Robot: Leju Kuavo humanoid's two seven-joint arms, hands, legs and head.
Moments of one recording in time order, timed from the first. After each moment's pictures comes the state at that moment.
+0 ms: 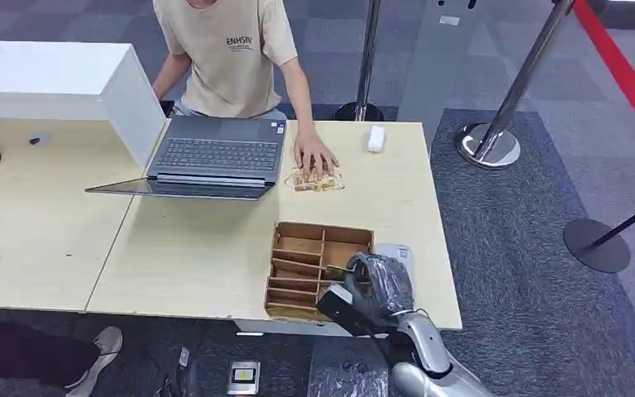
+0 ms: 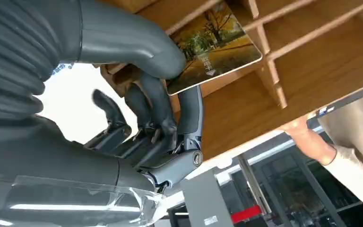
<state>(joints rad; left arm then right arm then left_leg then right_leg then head) -0.20 -0.01 -0.75 -0.21 0.90 0.25 -0.13 -0.27 -0.23 0.64 -1.12 0.91 -0.54 0.07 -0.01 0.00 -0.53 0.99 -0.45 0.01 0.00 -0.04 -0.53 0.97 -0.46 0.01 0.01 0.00</state>
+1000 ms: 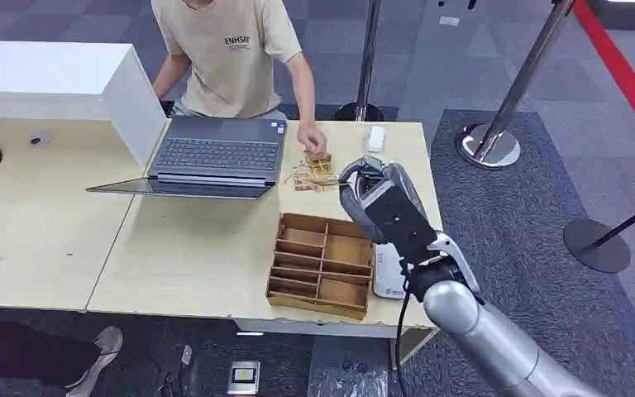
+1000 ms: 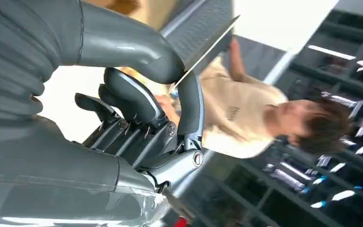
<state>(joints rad) -0.20 0.00 -0.75 -0.21 0.83 0.22 -0.14 -0.52 -0.28 0.53 -1.51 0.35 -0.30 -0.04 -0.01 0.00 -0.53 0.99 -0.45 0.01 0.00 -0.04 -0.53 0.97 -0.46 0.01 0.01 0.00</state>
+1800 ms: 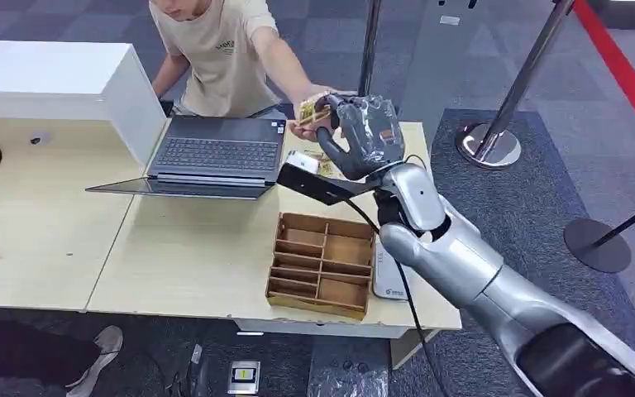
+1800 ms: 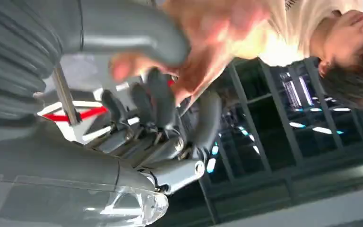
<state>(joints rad) -0.19 -0.01 -0.77 -0.21 0.76 0.20 -0.17 -0.88 -0.16 0.70 -1.08 1.02 -0.37 0.10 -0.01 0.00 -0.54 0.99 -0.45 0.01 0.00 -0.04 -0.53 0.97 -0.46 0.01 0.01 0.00</state>
